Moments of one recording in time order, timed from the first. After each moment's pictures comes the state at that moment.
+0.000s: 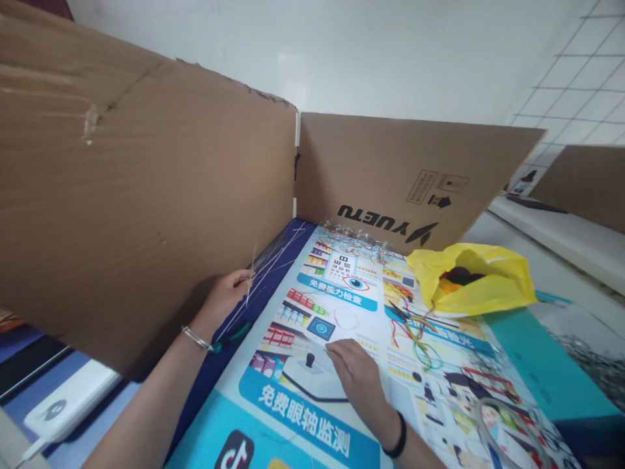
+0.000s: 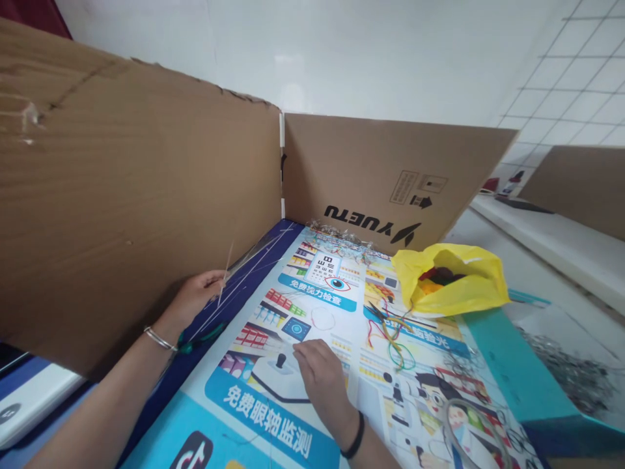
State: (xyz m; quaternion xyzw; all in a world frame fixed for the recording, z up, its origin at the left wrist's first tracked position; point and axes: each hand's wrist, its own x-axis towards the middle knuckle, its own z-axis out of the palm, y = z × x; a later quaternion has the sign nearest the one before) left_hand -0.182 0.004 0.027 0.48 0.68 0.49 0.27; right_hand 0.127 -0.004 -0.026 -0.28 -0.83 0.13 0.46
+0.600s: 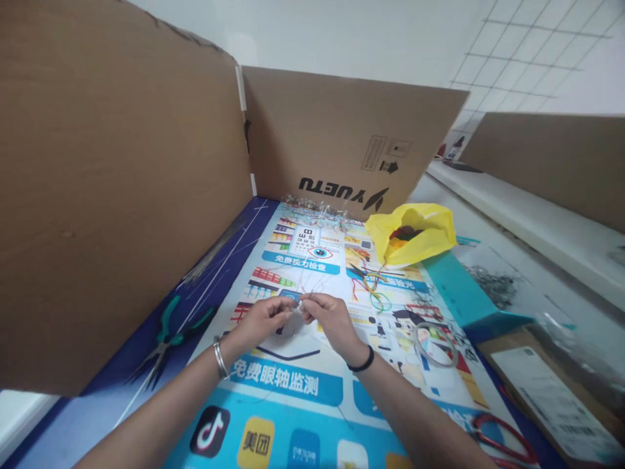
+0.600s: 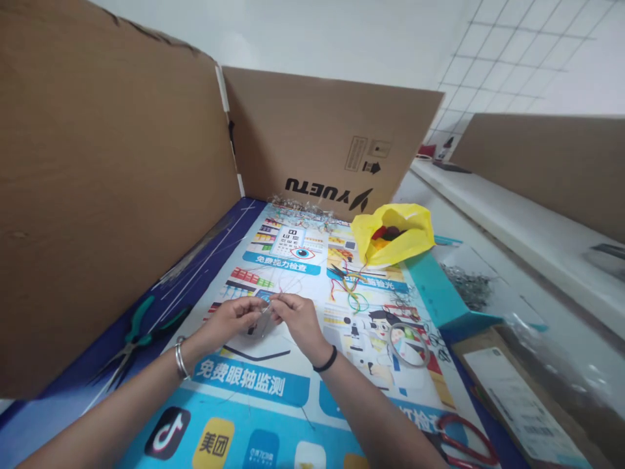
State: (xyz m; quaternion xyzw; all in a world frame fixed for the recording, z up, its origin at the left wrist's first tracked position) left_hand -0.047 -0.017 -0.012 0.58 0.48 0.39 0.53; right_hand 0.130 0.006 -0.003 -0.41 -0.57 0.56 0.43
